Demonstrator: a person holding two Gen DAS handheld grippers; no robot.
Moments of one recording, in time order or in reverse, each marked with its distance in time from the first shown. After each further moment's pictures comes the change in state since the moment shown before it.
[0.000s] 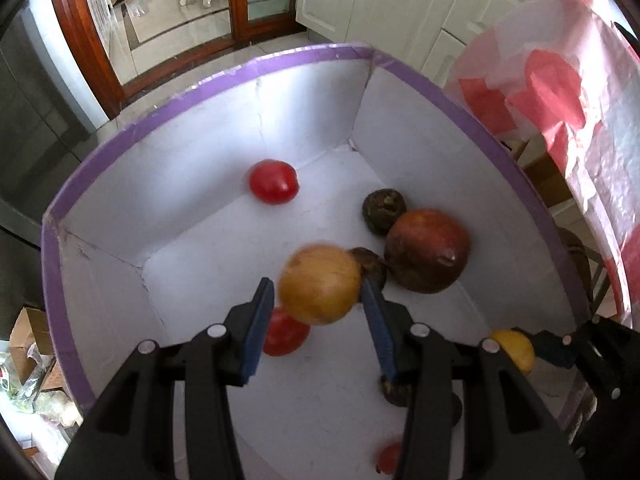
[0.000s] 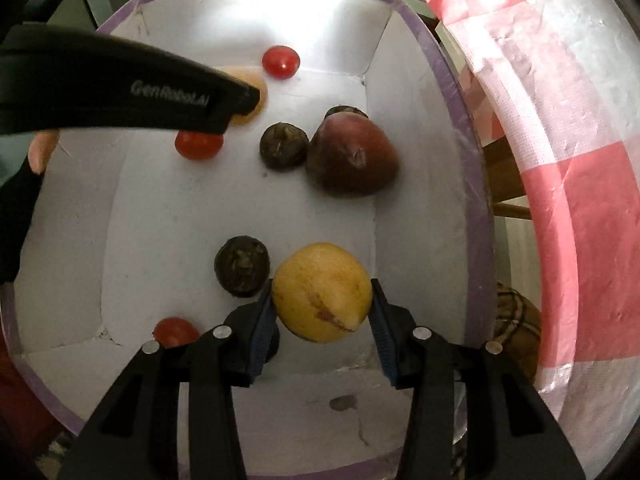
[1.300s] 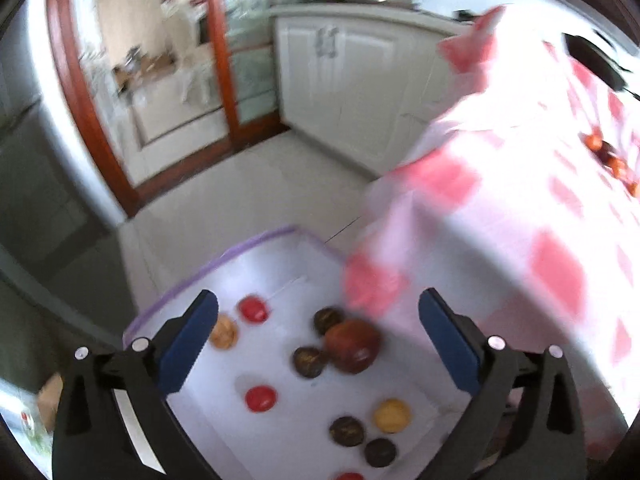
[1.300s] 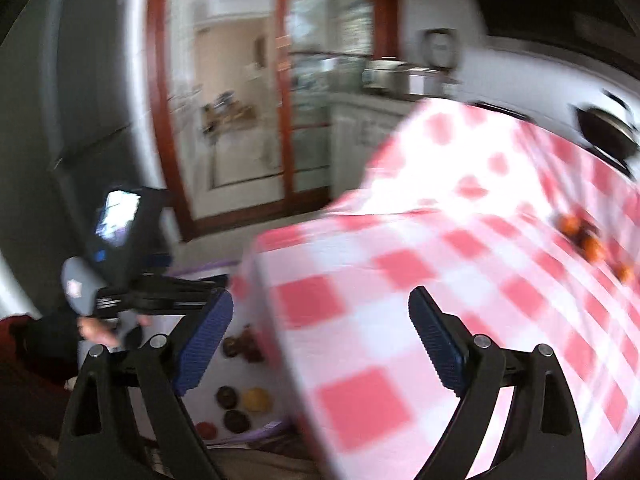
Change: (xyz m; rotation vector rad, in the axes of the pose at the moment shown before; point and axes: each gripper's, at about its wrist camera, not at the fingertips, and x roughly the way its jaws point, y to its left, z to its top) left arm -0.121 -0.099 0.046 0.160 -0.327 0.047; right arm -0.244 -0.135 -0.119 0.475 -0.722 -0.089
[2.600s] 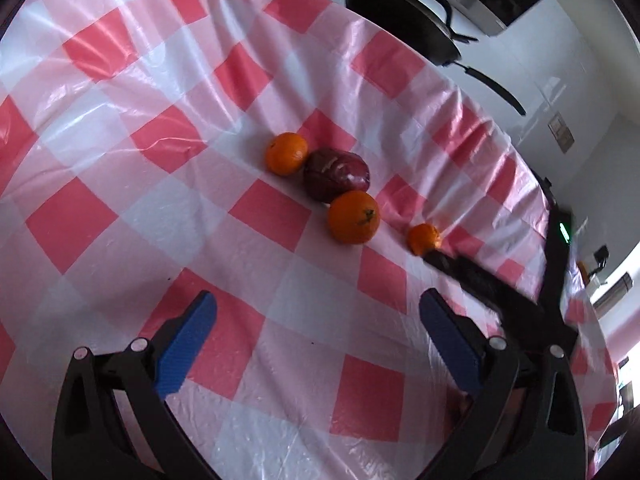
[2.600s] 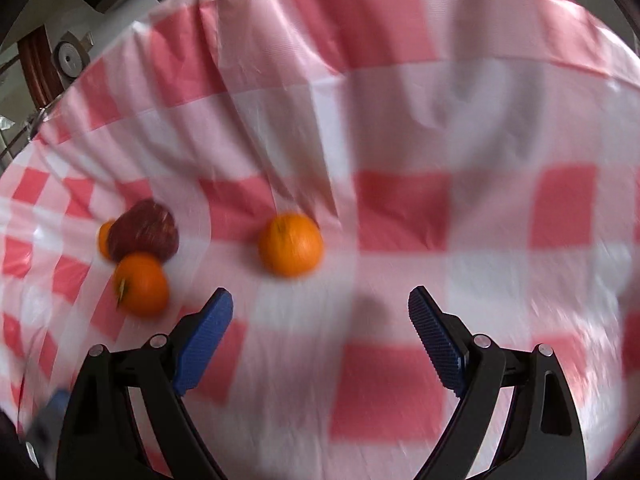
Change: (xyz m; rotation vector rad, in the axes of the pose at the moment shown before) left arm 0.095 -0.450 0.135 0.075 0.060 -0.739; right arm 0.084 -0.513 -0.017 0.710 0.184 -0.647
